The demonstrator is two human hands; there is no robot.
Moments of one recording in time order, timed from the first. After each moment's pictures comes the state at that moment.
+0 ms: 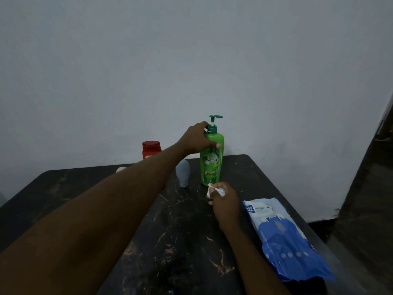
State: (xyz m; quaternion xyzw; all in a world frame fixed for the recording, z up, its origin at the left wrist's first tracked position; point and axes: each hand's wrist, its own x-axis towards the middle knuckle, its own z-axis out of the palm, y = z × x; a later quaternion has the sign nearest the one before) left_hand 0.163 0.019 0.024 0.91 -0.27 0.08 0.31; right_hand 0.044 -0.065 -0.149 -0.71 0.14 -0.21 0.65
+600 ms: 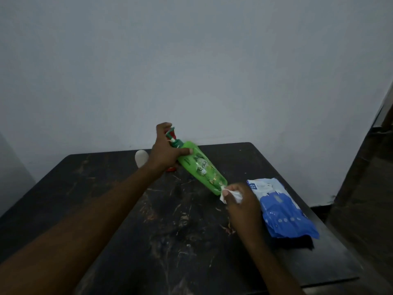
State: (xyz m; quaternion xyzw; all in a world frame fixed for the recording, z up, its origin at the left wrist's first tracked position) left_hand 0.032 0.139 0.002 0.78 -0.13 0.08 0.61; right_hand -0.093 -0.048 -0.120 -0.76 0.15 -0.22 0.59
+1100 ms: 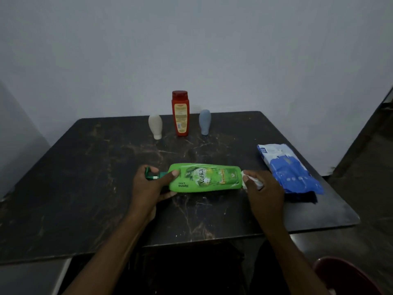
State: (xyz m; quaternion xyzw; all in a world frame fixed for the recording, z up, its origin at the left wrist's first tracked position) left_hand -0.117 0.225 -0.102 0.63 0.10 0.01 0.77; right_hand -0.163 -0.039 -0.140 -0.82 0.10 -0.33 0.46
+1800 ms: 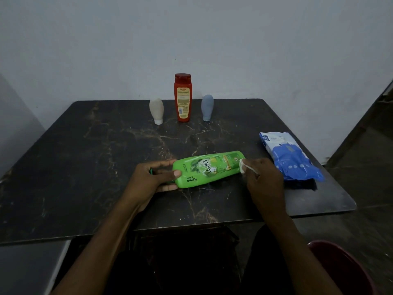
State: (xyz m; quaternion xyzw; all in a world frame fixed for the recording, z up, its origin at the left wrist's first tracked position) left_hand -0.123 0.254 -0.113 0.67 -0.02 -0.12 0.73; right_hand -0.164 -0.037 -0.139 -0.91 0.06 -0.29 0.29
